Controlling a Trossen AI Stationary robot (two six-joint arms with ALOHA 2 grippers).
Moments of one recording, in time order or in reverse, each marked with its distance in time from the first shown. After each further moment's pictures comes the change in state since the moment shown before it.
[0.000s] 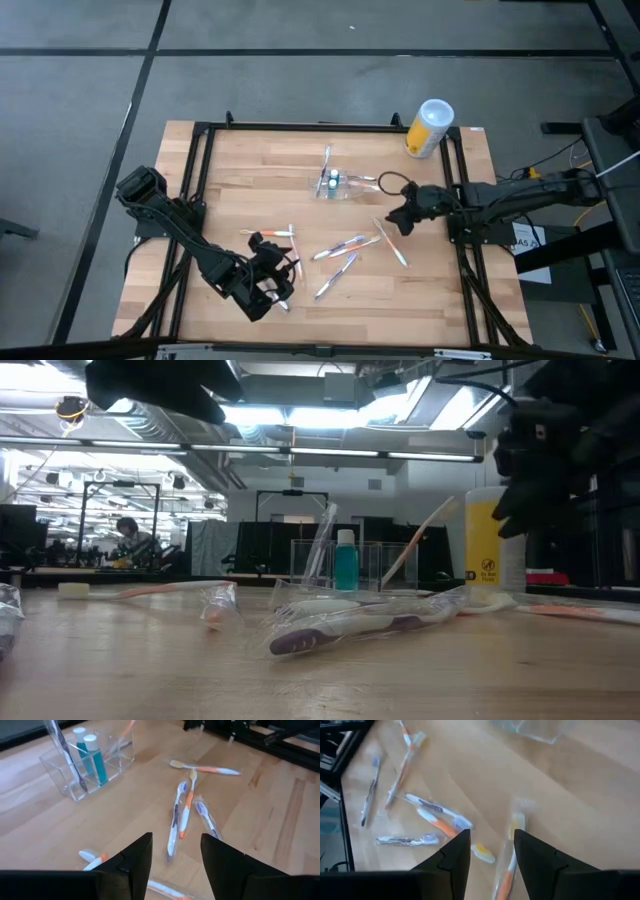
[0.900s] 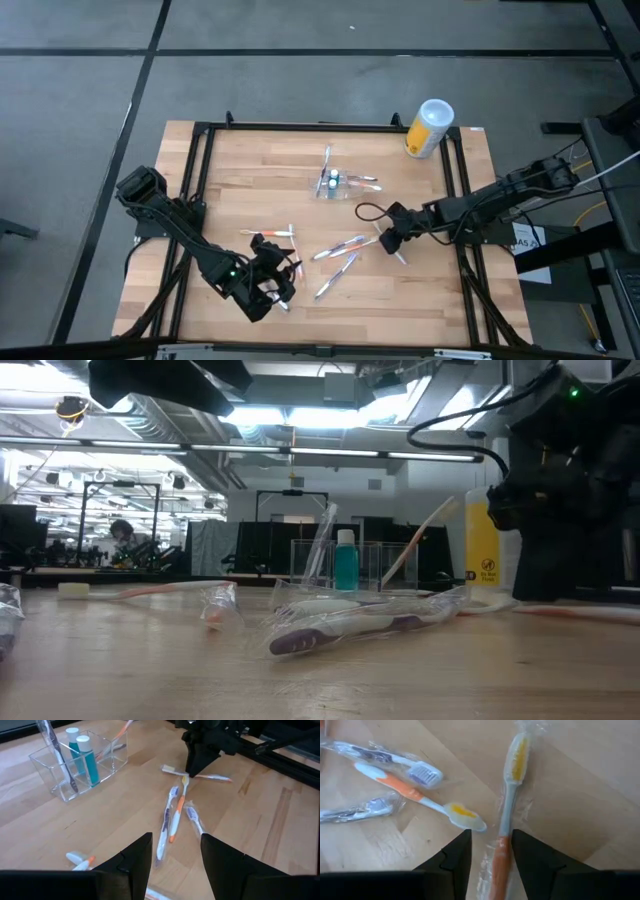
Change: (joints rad) left arm 0.001 0.000 0.000 0.061 0.000 0.000; right arm 0.157 0.454 0.002 0.200 0.003 0.200
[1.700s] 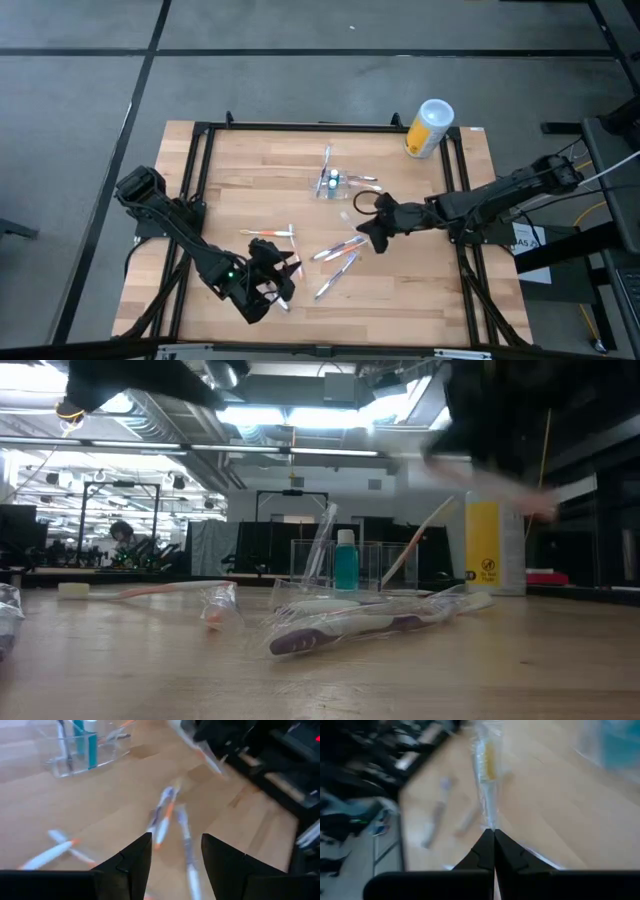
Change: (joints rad) left arm -0.013 -0.006 0.000 0.014 -0.006 -0.221; right arm 0.061 -0.064 0.297 0.059 0.156 -0.178
